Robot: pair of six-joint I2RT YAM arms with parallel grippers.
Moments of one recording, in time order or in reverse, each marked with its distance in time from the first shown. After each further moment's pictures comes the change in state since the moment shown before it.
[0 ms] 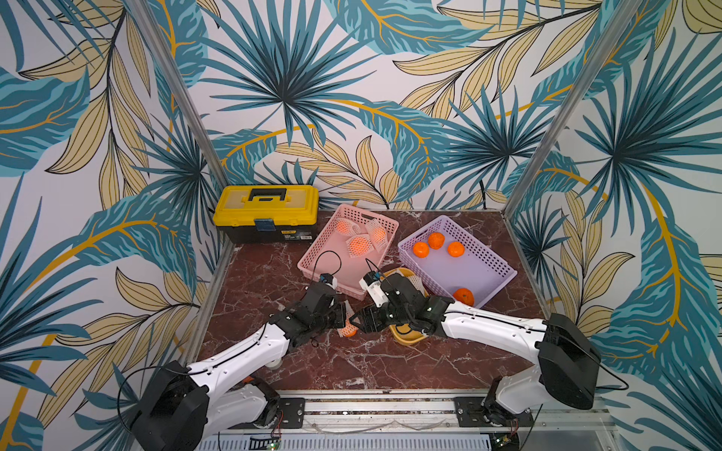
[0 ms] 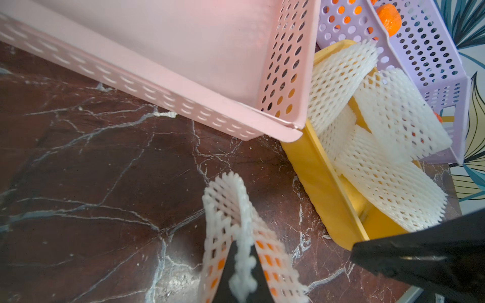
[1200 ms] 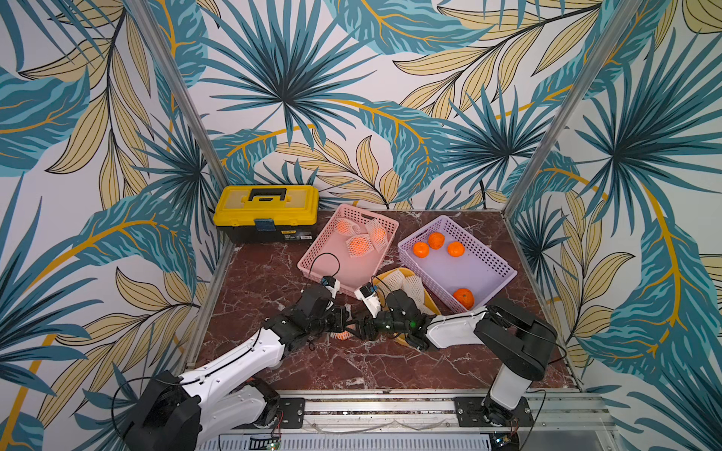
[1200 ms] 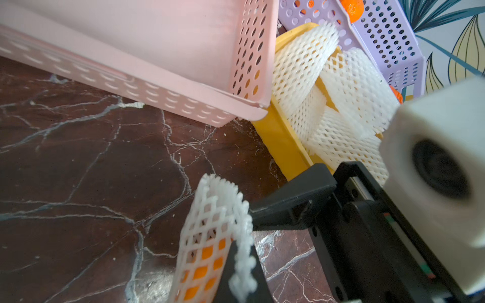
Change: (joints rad) left arm 0.004 -0.057 -0.029 0.014 0.113 0.031; right arm -0.026 0.262 -0.274 0.876 -0.187 -0.079
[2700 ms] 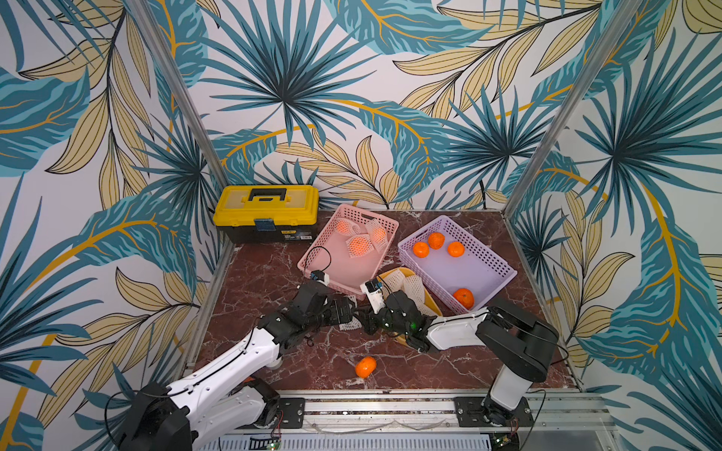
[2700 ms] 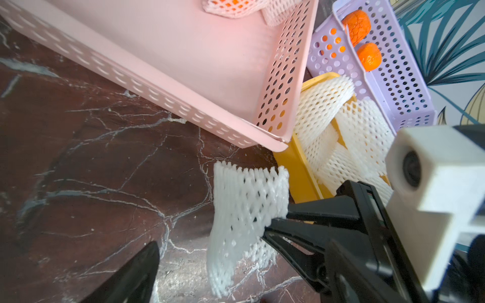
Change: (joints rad) left arm 0.009 -0.071 0.068 -0.142 -0.131 -0.123; right arm 0.009 -0.025 -0.007 -0.020 0.256 0.007
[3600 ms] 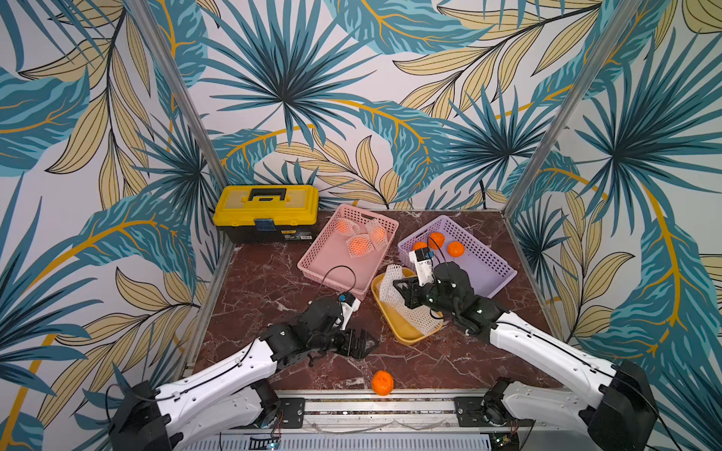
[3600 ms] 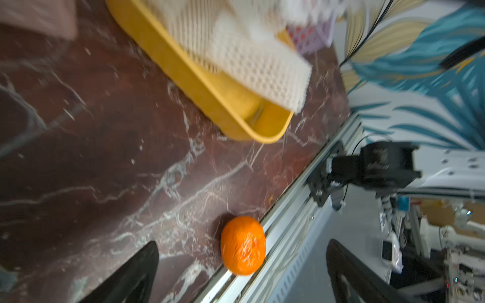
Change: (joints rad) left arm -0.276 -0.002 -0.013 -0.047 0.303 0.053; right arm -0.218 -0.618 0.134 -0.875 0.065 0.024
